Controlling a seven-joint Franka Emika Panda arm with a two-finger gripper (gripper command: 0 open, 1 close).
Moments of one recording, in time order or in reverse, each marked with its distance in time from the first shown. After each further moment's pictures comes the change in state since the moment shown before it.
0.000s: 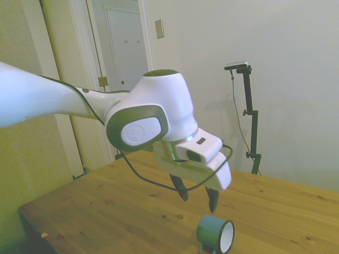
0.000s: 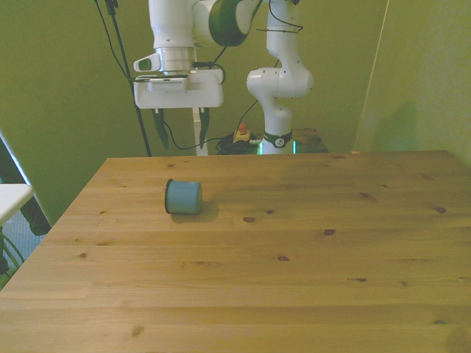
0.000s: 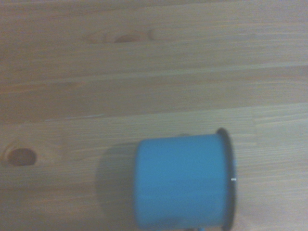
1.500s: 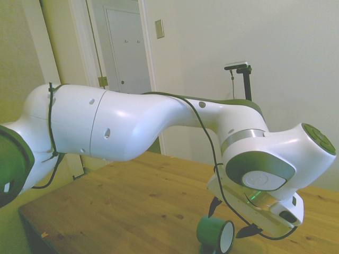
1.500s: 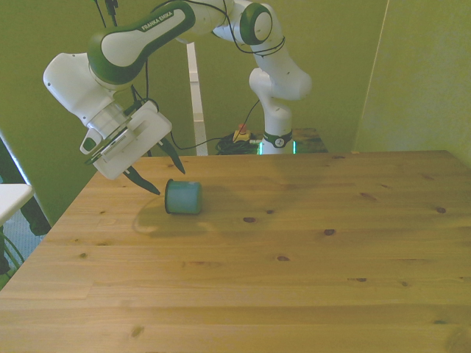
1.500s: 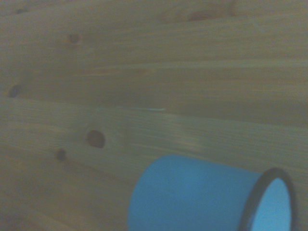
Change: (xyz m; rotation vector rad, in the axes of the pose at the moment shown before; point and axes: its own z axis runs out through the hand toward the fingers) arm 0.111 0.041 0.116 0.383 -0.551 -0.199
